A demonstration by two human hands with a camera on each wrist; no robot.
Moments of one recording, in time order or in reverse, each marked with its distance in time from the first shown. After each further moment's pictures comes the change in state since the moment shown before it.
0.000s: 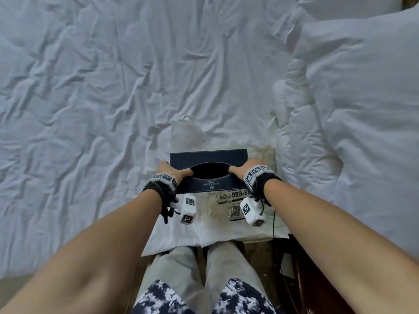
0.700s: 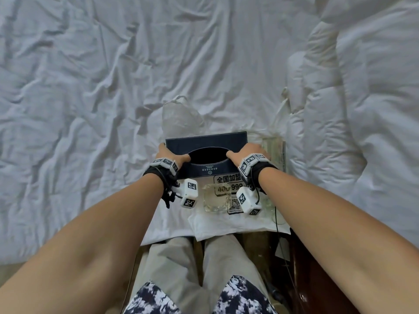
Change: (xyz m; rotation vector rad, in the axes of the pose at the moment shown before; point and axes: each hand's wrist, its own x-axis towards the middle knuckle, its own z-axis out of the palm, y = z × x) left_hand 0.055 0.009 0.036 -0.036 0.016 -0.029; right_hand 0.069 -0.015 0.027 -0.111 0.089 0.069
